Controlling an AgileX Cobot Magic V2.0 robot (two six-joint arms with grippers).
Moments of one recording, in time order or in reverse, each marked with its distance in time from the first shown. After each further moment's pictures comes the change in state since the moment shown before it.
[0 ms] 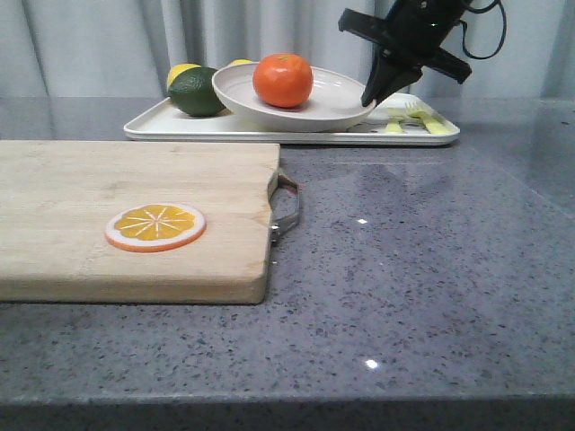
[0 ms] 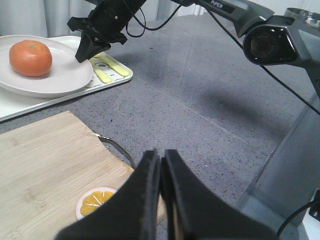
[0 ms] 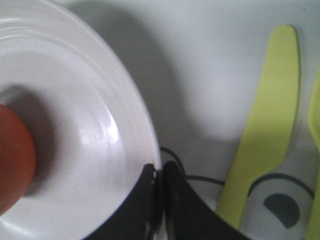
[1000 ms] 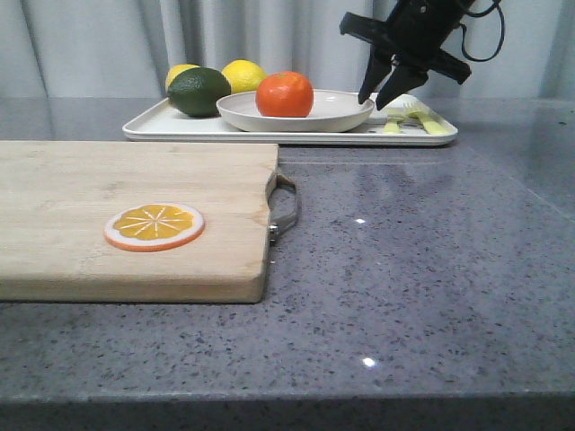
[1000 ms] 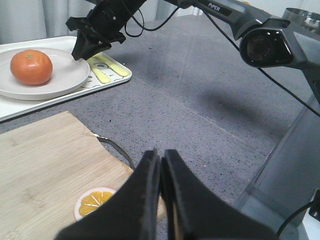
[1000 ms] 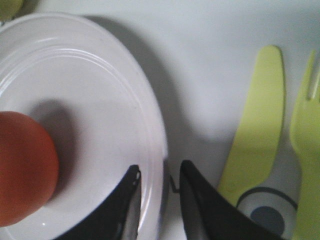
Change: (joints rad) left arm 0.000 0.000 0.000 0.000 0.000 0.000; right arm -0.002 0.020 -0.042 -0.016 -0.014 0.009
